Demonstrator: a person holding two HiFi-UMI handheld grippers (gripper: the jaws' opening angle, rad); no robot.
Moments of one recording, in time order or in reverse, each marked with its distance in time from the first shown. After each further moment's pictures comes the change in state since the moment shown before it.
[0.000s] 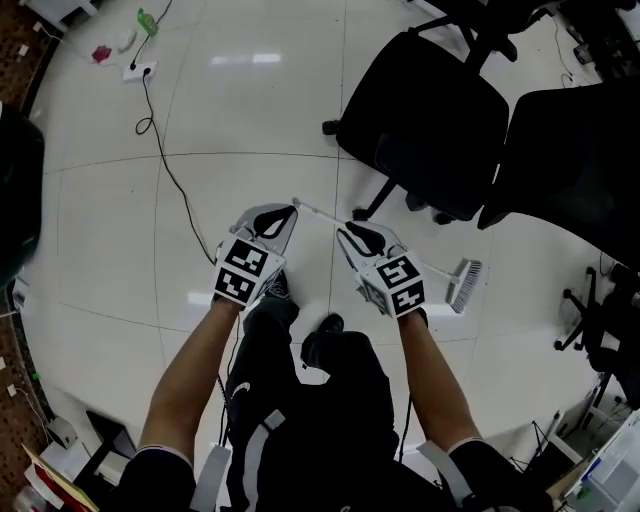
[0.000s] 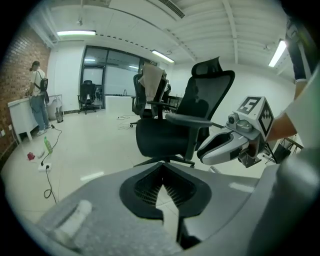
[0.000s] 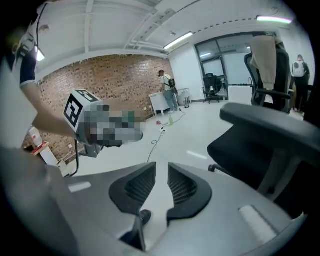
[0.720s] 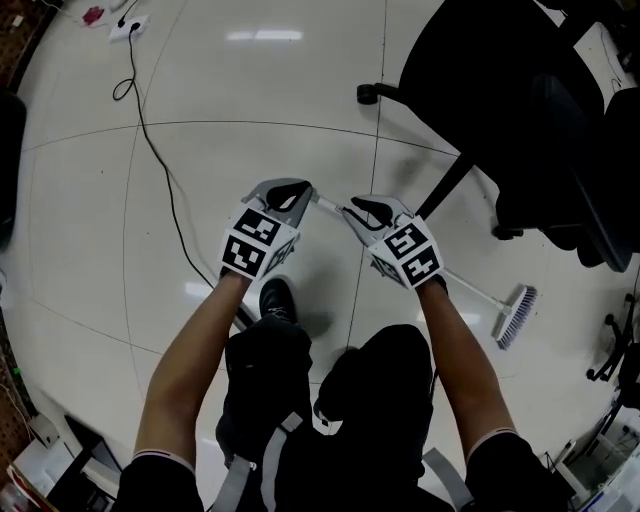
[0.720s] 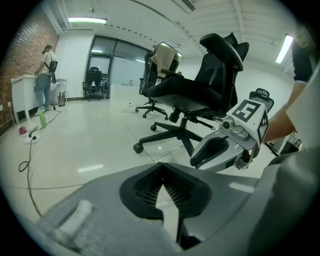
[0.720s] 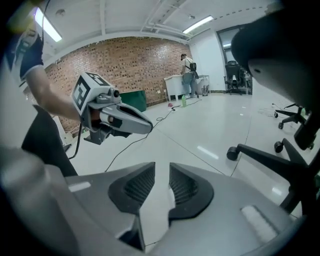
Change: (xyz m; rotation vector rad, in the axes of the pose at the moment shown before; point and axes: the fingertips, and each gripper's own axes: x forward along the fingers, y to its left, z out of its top) left arm 0.188 0.097 -0.206 -0.068 0.001 0.015; right arm 0.241 -0.082 -0.179 -0.186 0.094 0.151
